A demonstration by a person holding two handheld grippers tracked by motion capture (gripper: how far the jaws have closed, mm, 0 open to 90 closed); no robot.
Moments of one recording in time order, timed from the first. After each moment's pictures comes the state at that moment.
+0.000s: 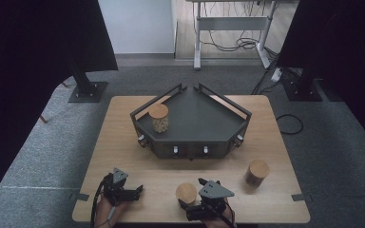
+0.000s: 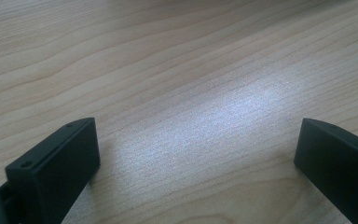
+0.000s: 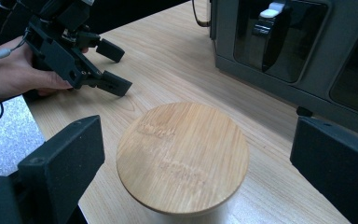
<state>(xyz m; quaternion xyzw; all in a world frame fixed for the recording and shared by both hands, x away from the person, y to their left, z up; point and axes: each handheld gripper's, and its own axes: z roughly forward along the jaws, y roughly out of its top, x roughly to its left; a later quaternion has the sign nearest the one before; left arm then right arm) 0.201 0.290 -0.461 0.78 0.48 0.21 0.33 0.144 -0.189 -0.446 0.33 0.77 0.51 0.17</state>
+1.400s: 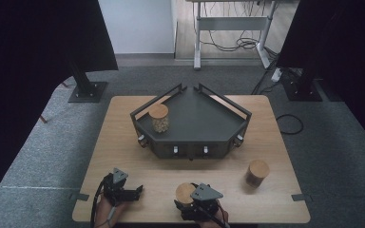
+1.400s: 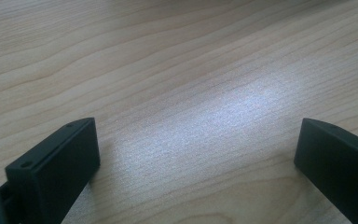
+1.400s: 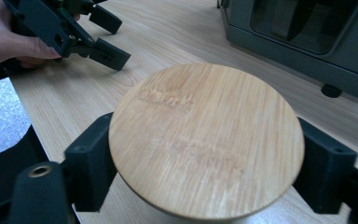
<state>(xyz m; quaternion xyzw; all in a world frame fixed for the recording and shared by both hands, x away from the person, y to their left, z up) 0.200 0.290 -0.461 0.78 0.48 0.21 0.33 0.149 -0.169 -0.463 0.33 0.79 0.48 0.17</state>
